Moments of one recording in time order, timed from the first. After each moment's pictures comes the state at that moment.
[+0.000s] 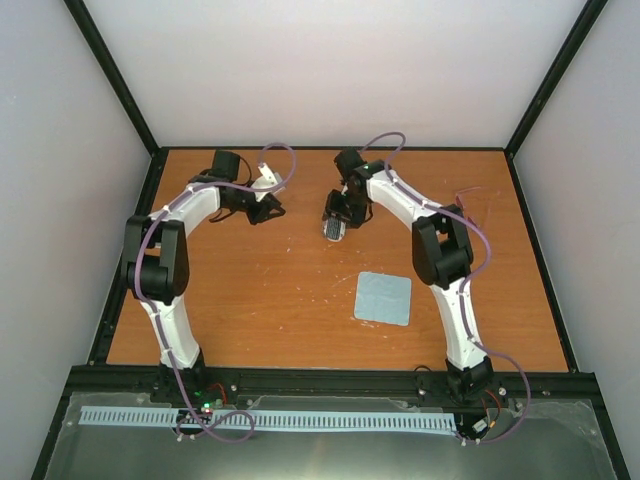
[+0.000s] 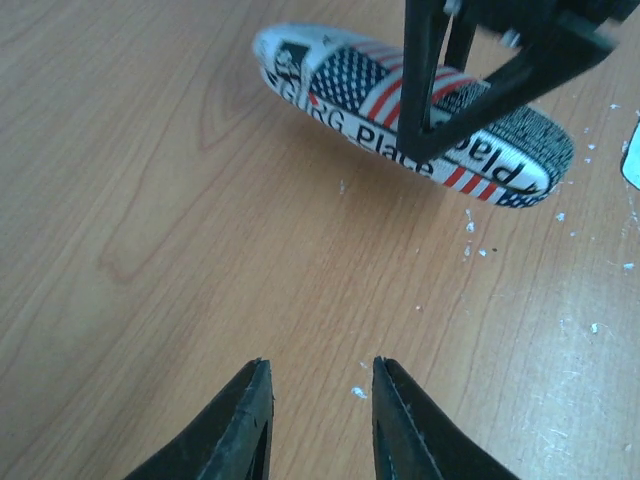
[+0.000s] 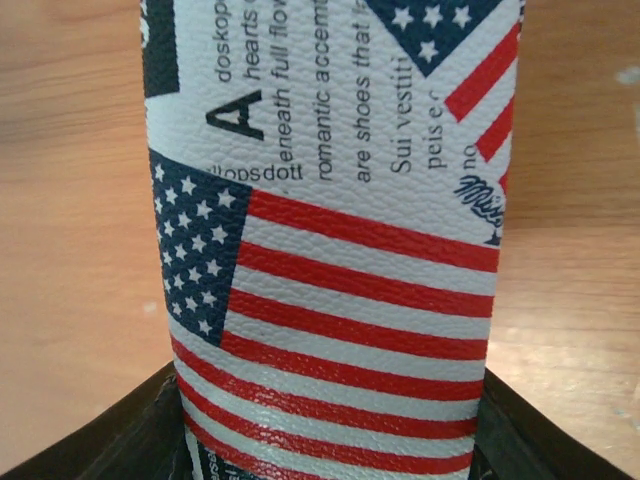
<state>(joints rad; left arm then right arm) -0.15 1.93 1.42 -0.54 0.72 0.76 0.50 2.27 1.97 -0.92 -0.34 0.68</state>
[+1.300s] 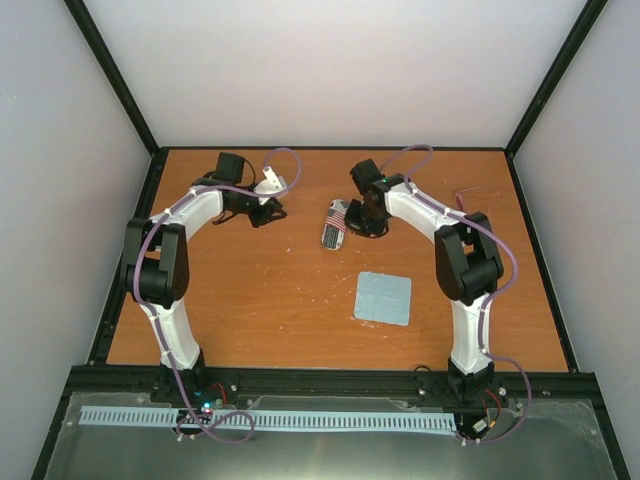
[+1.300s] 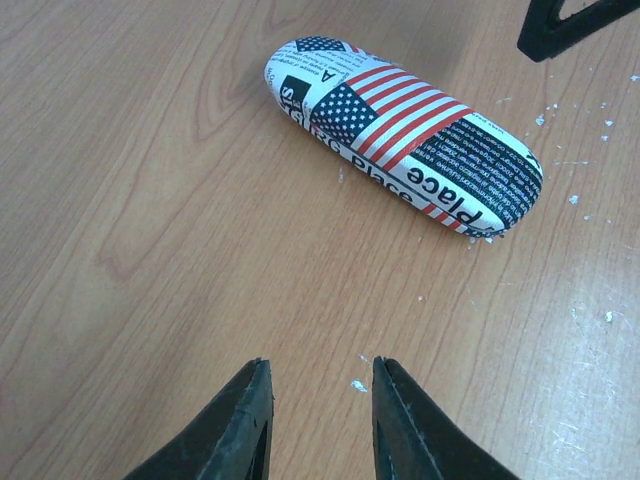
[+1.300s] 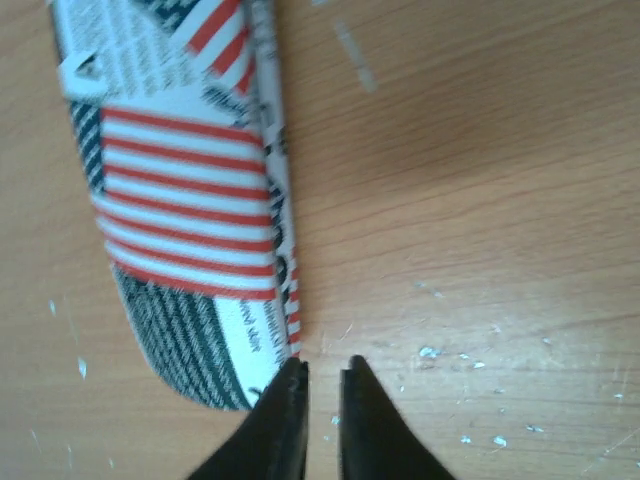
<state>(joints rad) -0.18 1.89 1.38 -0.52 0.64 0.78 0.49 2.05 1.63 -0.82 -0.17 0.82</state>
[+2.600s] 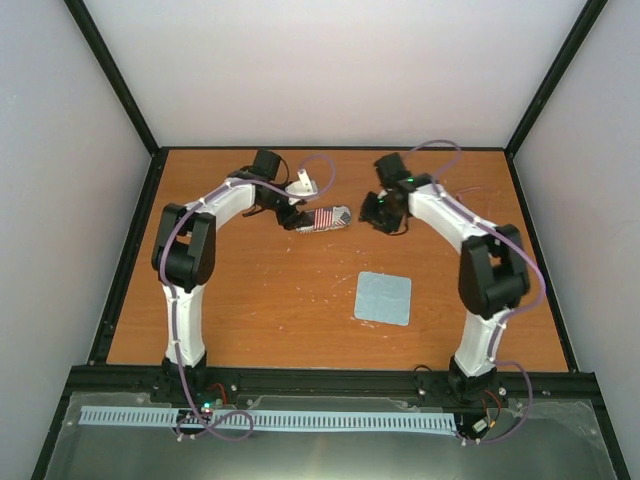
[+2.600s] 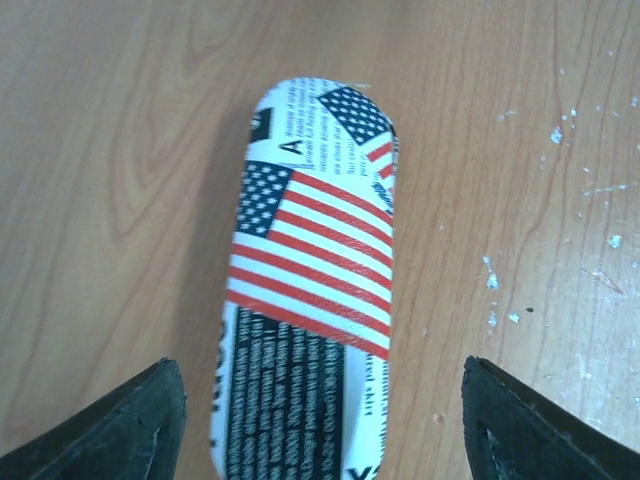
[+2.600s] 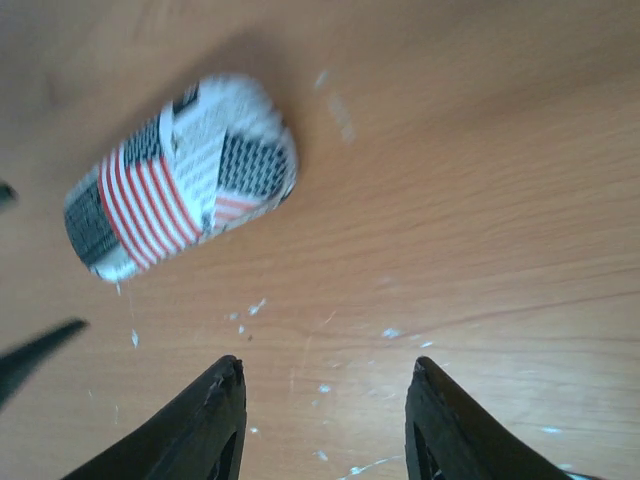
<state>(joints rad) -0.32 2.10 1.60 -0.56 0.58 0.81 0.43 1.91 1.51 -0.76 -0.23 0.75</state>
